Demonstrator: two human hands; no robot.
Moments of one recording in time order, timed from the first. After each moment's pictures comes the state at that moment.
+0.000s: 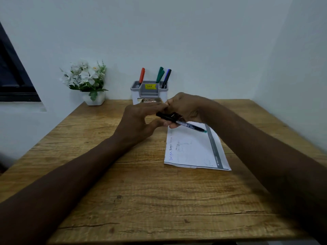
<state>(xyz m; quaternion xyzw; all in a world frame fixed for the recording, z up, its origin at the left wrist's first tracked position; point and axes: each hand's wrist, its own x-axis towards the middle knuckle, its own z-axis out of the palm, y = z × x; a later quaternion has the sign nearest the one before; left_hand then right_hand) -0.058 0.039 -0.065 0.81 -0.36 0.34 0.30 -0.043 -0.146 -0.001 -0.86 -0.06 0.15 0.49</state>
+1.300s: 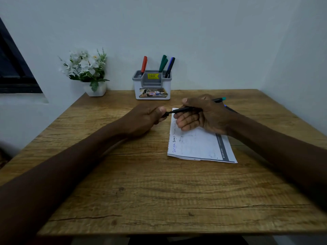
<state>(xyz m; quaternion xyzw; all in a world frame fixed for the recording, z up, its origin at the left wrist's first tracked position) -0.064 0.039 -0.056 0.90 -0.30 0.03 0.33 -0.076 -0.191 -0.041 -0.68 -0.13 0.18 0.69</state>
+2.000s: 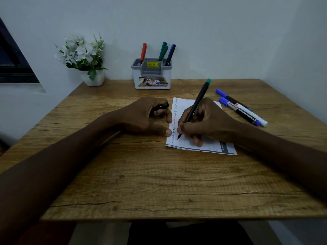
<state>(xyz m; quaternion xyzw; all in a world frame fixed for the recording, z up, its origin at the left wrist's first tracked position) -0.066 0.045 -0.056 0.87 -0.39 -0.08 0.30 -0.125 -0.189 -0.055 -0.82 -0.24 0.08 0.51</state>
